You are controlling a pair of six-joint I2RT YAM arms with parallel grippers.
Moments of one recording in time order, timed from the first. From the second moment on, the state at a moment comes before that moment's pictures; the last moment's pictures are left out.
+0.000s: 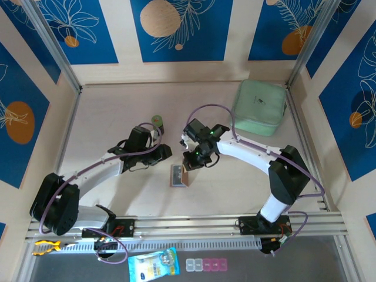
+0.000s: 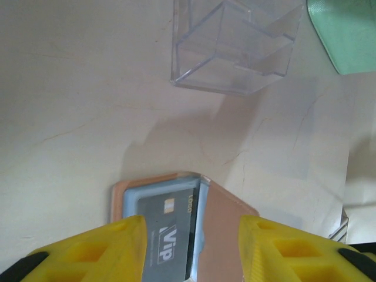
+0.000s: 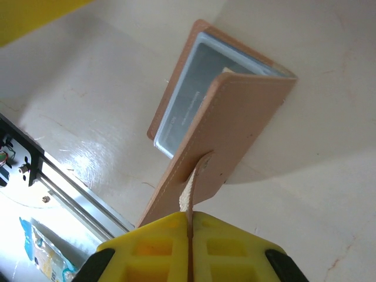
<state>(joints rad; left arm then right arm) -0.52 1.33 0.73 -0.24 0.37 -0.86 0.81 1.65 1.25 -0.89 -0.36 0.39</state>
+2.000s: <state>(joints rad) -0.53 1.36 0.73 -0.47 0.45 -0.75 0.72 1.69 0.95 -0.73 -0.28 0.60</state>
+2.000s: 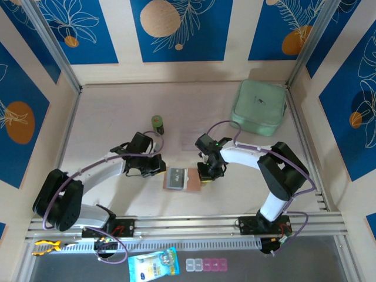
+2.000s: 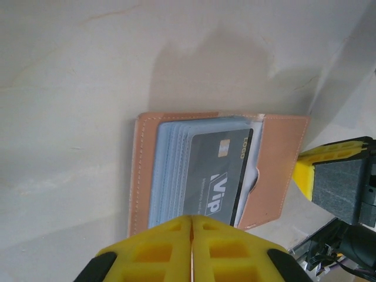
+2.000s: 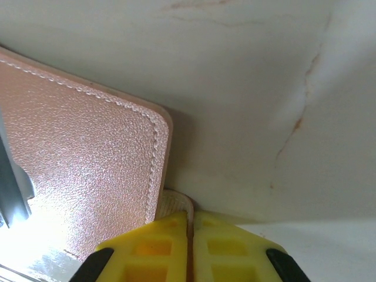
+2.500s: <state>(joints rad) -0.68 1.52 0.87 -0.45 0.47 -0.76 0.70 1.69 0.95 -0.73 -0.27 0.60</state>
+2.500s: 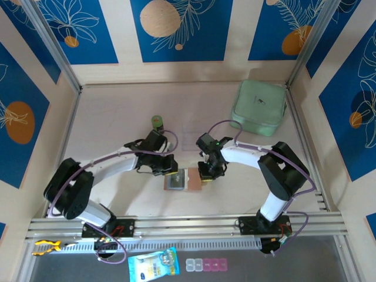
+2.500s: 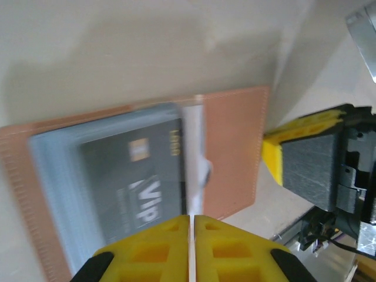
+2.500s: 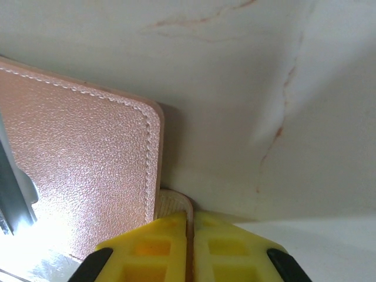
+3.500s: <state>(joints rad) -0.78 1.78 0.98 -0.41 0.50 -0.76 0.67 1.50 0.95 -0.84 -0.21 0.61</state>
